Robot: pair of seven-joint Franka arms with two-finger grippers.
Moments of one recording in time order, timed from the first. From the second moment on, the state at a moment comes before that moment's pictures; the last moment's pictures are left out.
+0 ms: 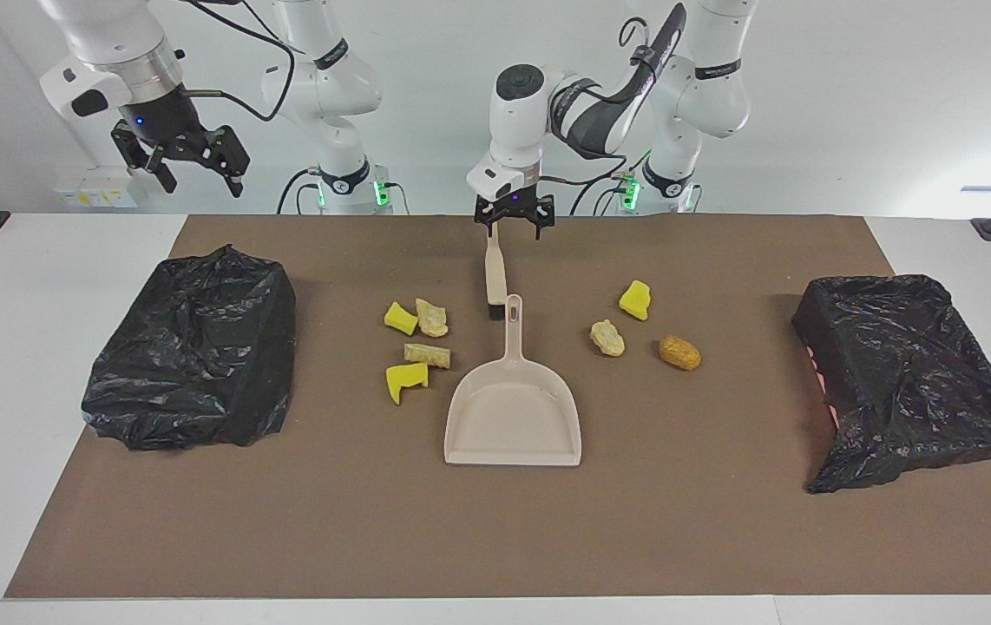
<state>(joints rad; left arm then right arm) -1.04 0.00 0.04 -2.21 -0.04 2.18 -0.84 0.05 -0.12 -0.10 -1.61 -0.03 1.45 0.03</state>
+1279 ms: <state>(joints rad) -1.11 0.04 0.06 -2.23 -0.04 2.23 -0.93 0.04 -0.12 -0.11 -1.61 -0.03 1.45 0.03</state>
